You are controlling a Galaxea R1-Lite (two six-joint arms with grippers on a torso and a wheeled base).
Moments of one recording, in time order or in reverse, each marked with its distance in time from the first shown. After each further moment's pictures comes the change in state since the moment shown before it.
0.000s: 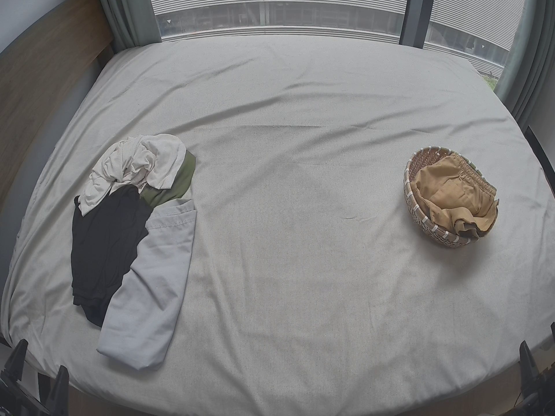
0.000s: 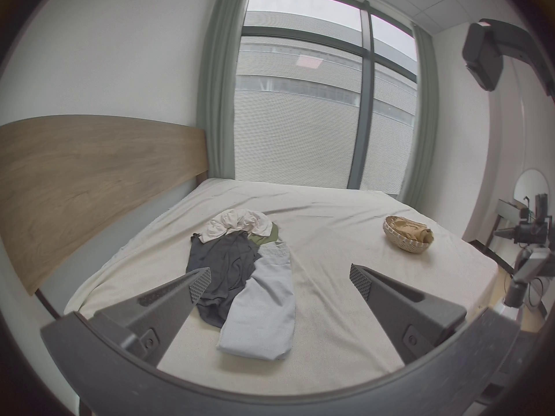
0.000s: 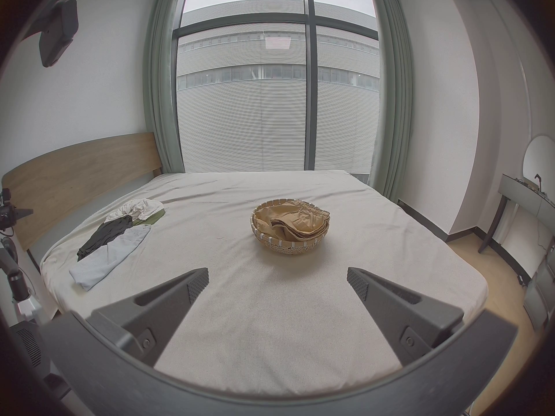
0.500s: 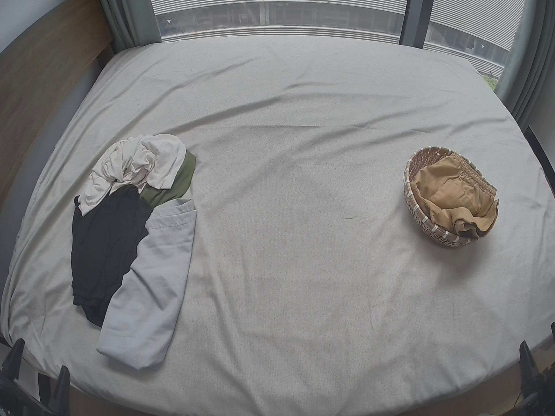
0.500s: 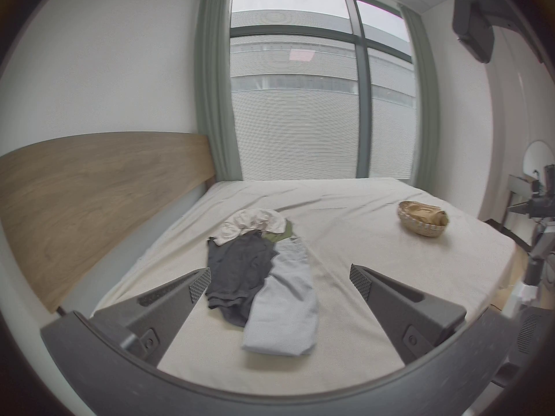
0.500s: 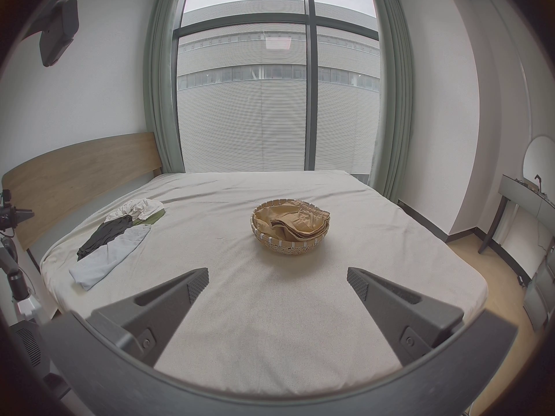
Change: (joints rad) left arm 0.000 -0.001 0.000 0.021 0.114 0.087; right arm 0.000 0.000 0.000 -0.001 0.000 -0.002
